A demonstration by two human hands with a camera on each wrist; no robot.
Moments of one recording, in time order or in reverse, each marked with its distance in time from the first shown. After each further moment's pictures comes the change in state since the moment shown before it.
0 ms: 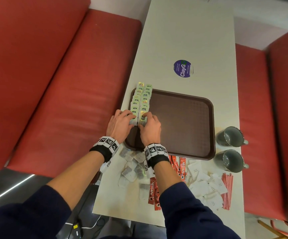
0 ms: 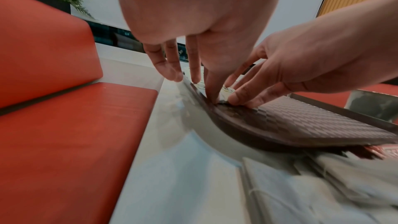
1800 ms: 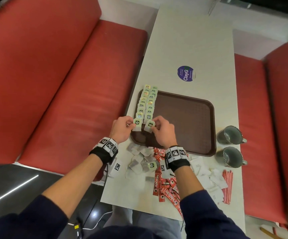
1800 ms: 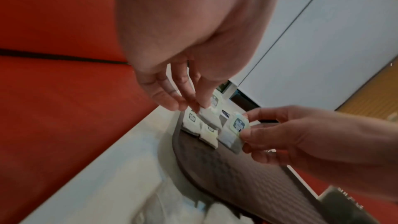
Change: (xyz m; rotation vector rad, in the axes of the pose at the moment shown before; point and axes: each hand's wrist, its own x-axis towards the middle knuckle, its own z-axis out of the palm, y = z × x) left_hand -0.044 0.000 -0.035 -0.570 -0.059 -0.353; right_hand -0.032 0.006 -0.059 0.096 -0.179 -0.034
